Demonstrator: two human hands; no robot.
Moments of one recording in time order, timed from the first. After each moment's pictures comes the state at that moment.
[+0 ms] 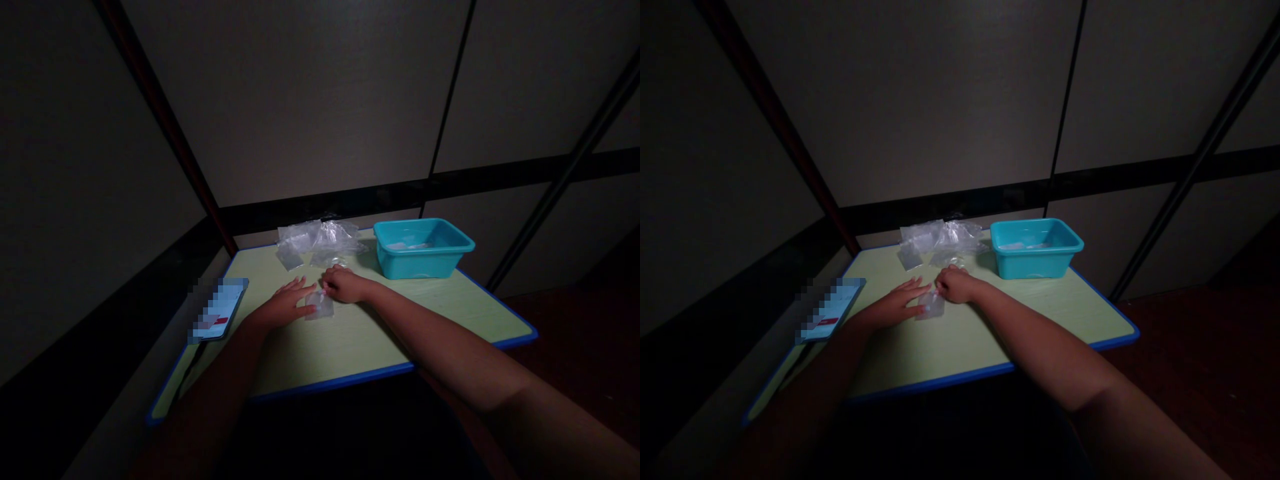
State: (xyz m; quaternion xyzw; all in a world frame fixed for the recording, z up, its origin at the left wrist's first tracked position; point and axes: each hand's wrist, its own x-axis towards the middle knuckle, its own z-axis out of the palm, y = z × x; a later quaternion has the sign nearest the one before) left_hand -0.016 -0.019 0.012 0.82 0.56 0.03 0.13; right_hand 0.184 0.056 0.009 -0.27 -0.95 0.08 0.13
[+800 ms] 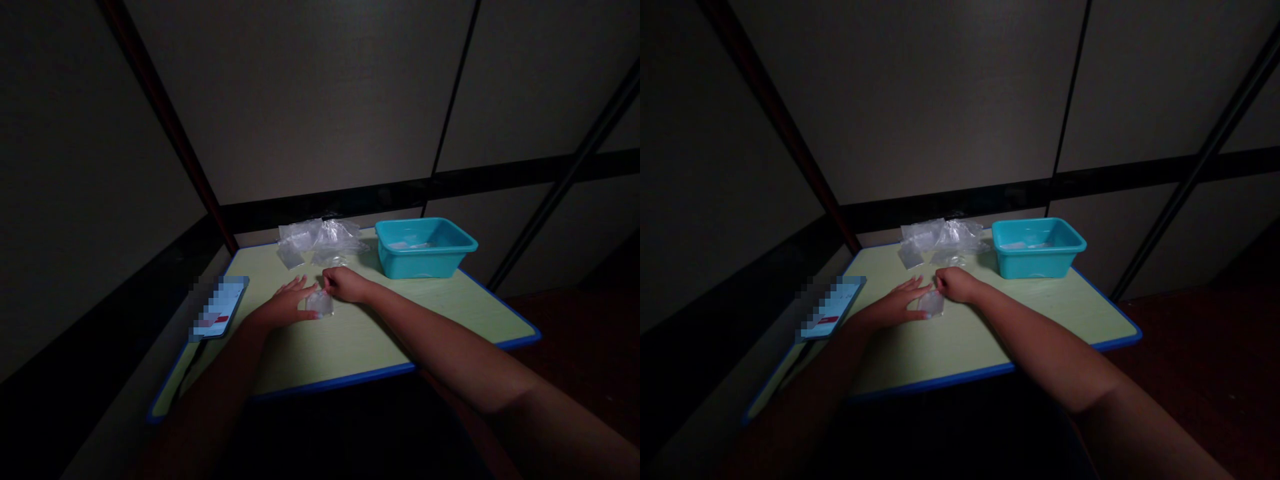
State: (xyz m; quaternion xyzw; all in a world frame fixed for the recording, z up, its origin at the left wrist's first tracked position) left_hand -0.012 -0.023 0.017 0.81 0.57 0.00 0.14; right_hand 0.180 0.048 0.013 -0.32 -0.90 0.21 0.20
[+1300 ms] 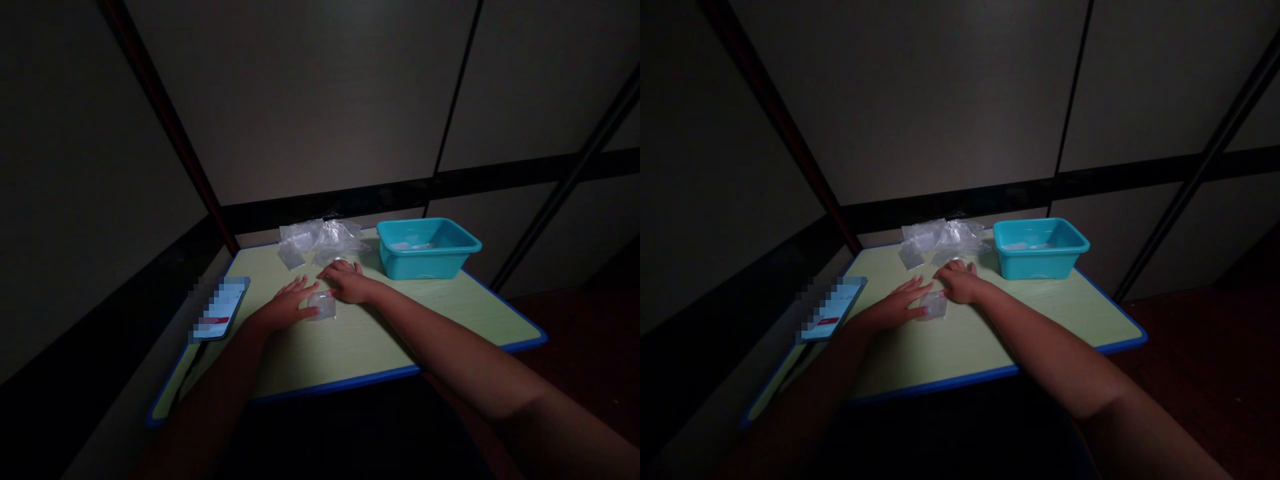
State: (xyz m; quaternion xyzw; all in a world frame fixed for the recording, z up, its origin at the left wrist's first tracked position) left_hand -0.012 -0.025 0.019 0.81 0.57 0.01 0.14; right_hand 0.190 0.041 0.020 -0.37 -0.91 0.12 0.10
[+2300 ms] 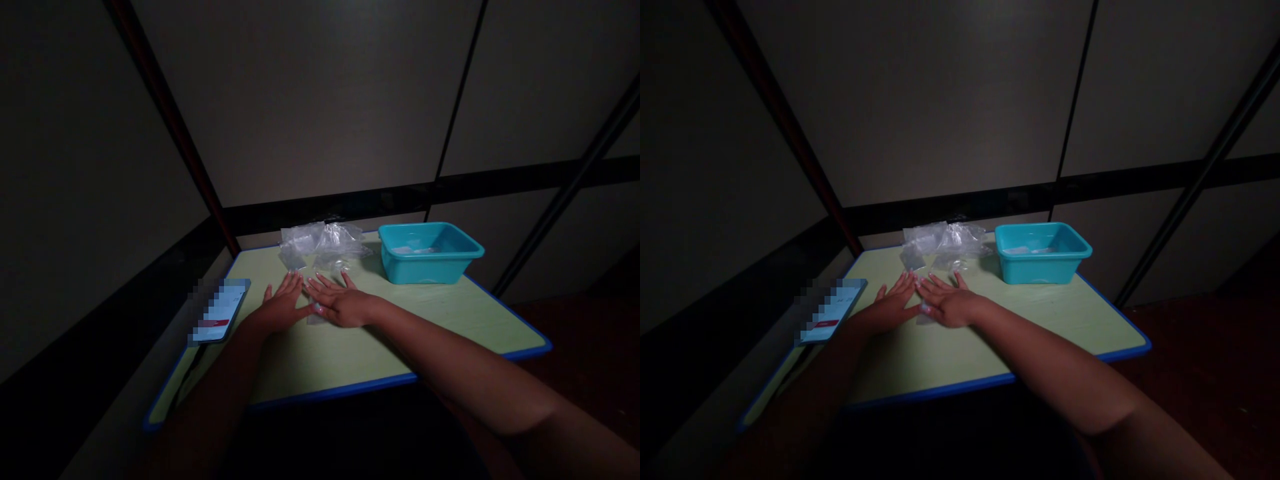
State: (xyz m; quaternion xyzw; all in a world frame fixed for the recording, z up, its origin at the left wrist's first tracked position) left_hand -0.010 -0.031 0.024 0.76 0.65 0.00 0.10; right_hand 0.183 0.006 0.031 -0.25 -0.96 0.14 0.02
